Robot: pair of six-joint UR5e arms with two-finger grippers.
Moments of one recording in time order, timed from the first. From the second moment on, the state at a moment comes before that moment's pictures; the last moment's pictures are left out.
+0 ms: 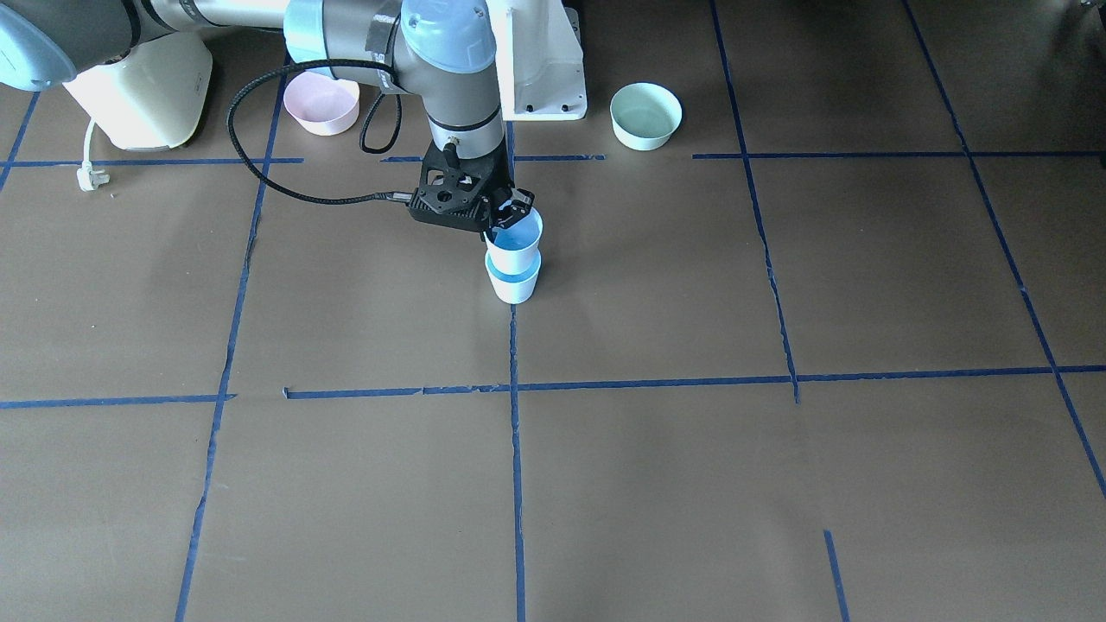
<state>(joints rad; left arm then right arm) -1.55 -1.40 -1.80 -1.47 -2.41 0.17 0.51 -0.79 1.69 -1.68 1.87 1.52</state>
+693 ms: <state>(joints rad) -1.55 -1.40 -1.79 -1.47 -2.41 0.17 0.55 -0.80 1.70 -1.68 1.90 1.46</state>
